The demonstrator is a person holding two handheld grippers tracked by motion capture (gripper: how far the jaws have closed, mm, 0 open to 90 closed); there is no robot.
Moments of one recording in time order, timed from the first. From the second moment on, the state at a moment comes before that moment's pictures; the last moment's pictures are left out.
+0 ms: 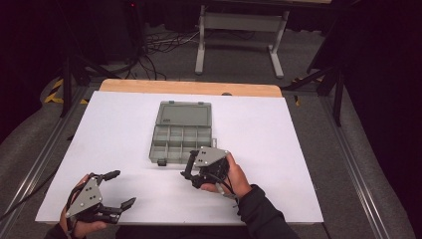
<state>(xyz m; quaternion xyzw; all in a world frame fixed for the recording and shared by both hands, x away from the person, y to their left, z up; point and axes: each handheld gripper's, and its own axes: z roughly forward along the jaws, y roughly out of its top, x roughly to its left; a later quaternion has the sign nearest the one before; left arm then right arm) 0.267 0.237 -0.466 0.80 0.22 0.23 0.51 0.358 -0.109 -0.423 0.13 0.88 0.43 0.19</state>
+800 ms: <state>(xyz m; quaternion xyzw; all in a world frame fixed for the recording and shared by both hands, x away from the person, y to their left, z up) 0.267 0.237 -0.467 0.80 0.22 0.23 0.51 0.406 -0.100 -0.429 0.21 0.86 0.41 0.20</state>
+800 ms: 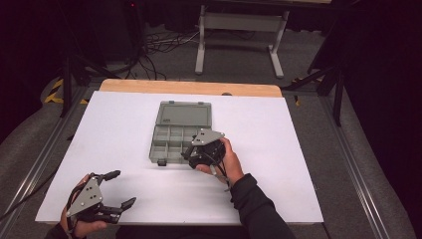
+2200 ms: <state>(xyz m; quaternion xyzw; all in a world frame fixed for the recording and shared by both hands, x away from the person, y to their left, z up) 0.270 0.237 -0.468 0.80 0.22 0.23 0.51 0.389 -0.119 -0.400 0.21 0.82 0.46 0.27</state>
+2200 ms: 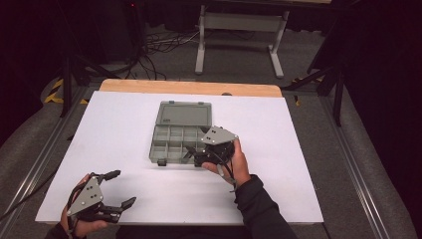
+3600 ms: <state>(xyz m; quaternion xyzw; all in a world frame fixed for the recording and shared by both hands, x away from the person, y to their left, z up) 0.269 0.238 -0.468 0.80 0.23 0.23 0.50 0.360 -0.160 -0.377 0.22 0.79 0.47 0.32</state>
